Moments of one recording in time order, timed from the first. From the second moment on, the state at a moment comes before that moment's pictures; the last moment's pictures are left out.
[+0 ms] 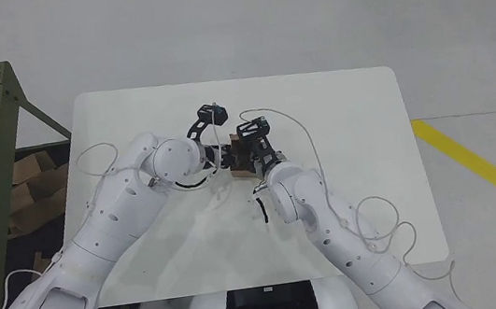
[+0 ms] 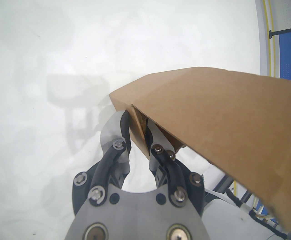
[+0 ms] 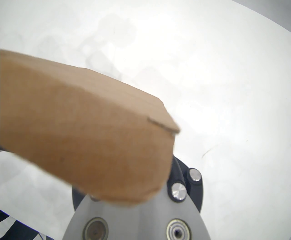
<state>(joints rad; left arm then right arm) 0.83 -1.05 -0.85 -1.46 0.50 0.05 -1.04 -1.11 -1.57 0.89 -1.51 -1.38 0.31 0.85</state>
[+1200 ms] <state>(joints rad) 0.98 -0.99 -1.14 -1.61 0.48 0.04 -1.04 -1.24 -1.54 1.01 -1.70 -1.43 0.17 0.84</state>
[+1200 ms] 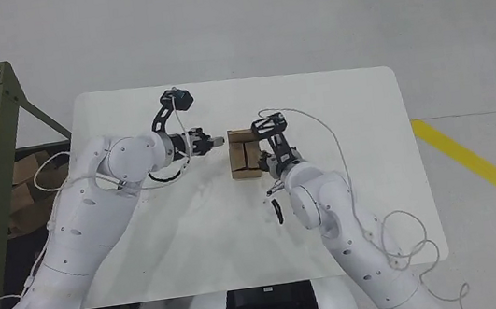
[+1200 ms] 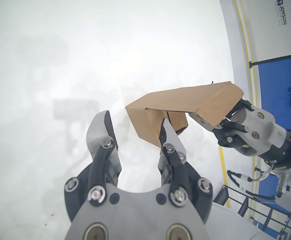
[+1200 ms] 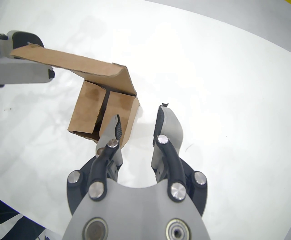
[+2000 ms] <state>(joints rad) 0.94 -0.99 -1.17 -1.57 0.44 -0.03 -1.04 -1.39 -1.50 1.09 -1.84 -1.54 -0.09 0.78</state>
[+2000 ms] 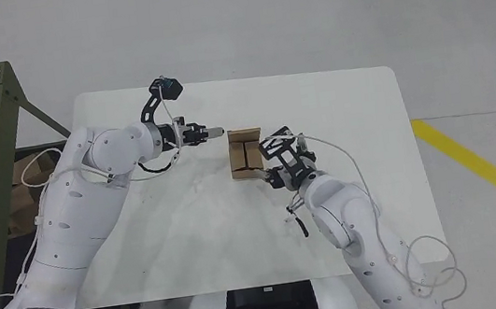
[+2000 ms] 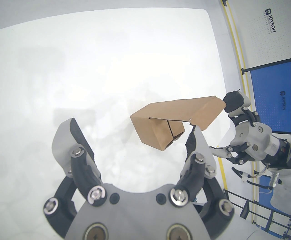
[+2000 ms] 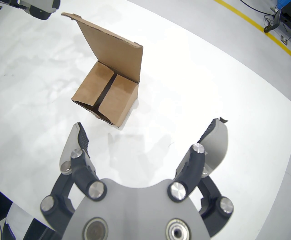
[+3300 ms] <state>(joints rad) 0.80 -1.04 -1.02 -1.39 0.41 -0.10 -1.00 -1.23 -1.53 1.01 -1.57 -1.54 0.14 0.78</state>
